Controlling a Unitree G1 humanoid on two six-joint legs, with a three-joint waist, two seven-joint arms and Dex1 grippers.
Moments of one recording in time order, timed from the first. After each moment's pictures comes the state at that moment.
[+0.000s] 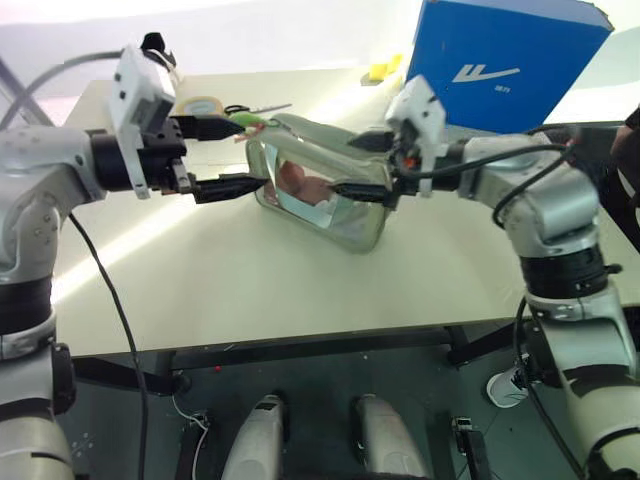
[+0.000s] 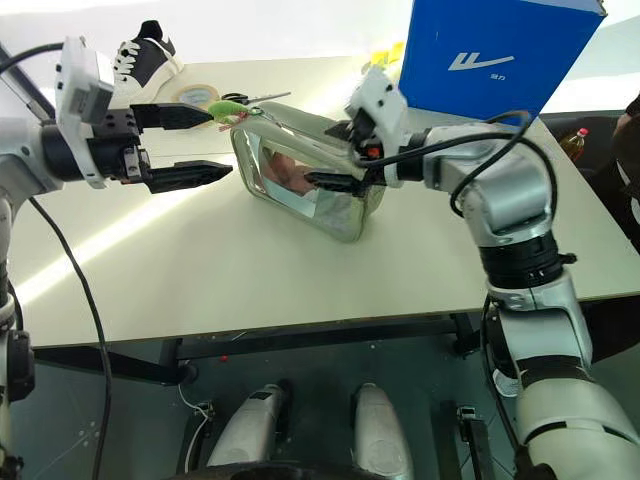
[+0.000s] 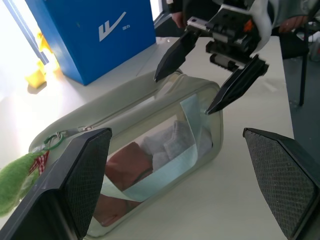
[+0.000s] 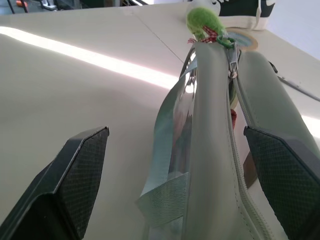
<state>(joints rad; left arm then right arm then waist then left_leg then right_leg) -0.80 0.89 0.12 -0.21 -0.64 0.78 -1.03 -0.97 -0.58 0.21 0.01 0.35 0.70 0.88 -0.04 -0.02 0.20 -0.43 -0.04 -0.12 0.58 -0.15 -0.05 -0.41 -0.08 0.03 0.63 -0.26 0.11</state>
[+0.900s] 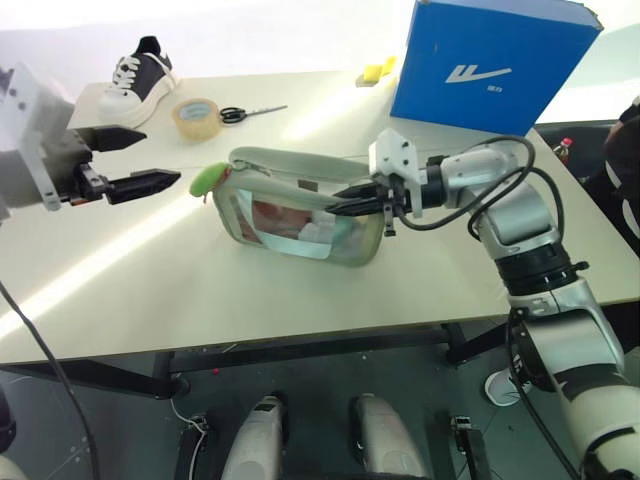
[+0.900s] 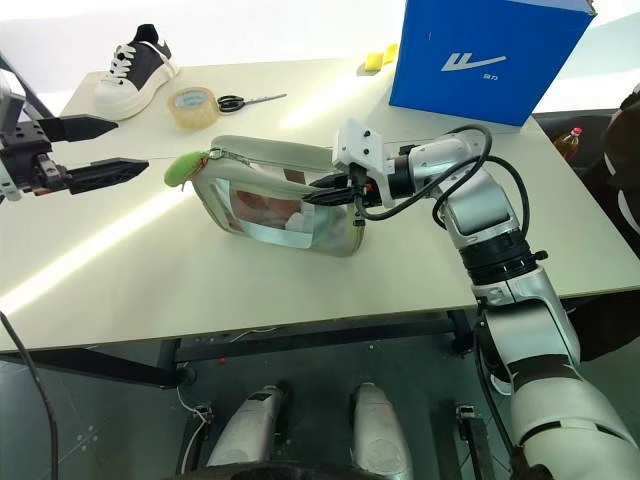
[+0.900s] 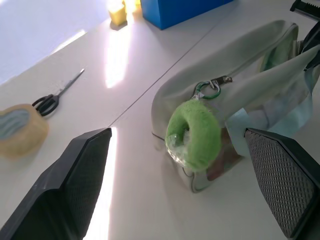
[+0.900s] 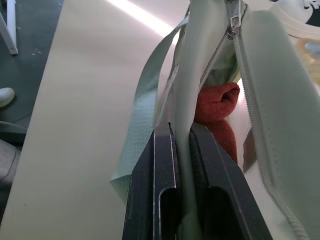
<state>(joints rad) -0.58 1.10 0.31 -0.08 -0.60 0.76 -1.02 -0.96 -0.56 0.26 0.24 0.24 0.28 1.25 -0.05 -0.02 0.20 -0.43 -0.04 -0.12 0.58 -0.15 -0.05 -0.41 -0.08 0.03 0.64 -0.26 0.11</state>
